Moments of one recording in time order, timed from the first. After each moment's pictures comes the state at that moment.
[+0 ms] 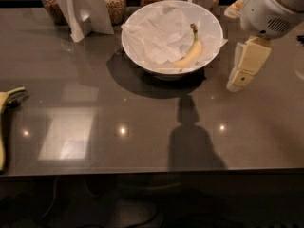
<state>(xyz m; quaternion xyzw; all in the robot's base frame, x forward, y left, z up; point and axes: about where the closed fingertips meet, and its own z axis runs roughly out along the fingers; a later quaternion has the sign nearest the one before) 0.520 -0.178 0.987 -0.65 0.72 -0.04 0.24</state>
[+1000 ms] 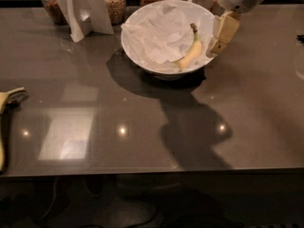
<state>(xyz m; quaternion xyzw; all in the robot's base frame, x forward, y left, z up) 0.632 -0.141 0.998 -0.71 0.62 -0.01 0.33</state>
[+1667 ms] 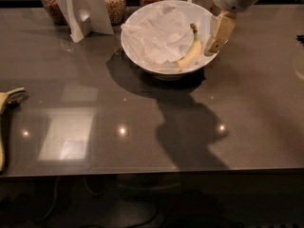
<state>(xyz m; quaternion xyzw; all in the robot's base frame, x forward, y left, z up) 0.641 -0.136 0.999 -0.73 0.60 -0.03 0.34</state>
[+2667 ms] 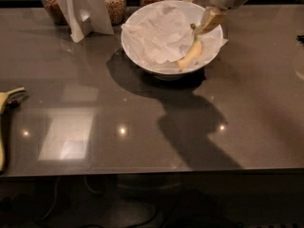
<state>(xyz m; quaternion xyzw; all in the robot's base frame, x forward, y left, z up) 0.677 -0.132 1.000 -0.78 0.51 -0.09 0.36</state>
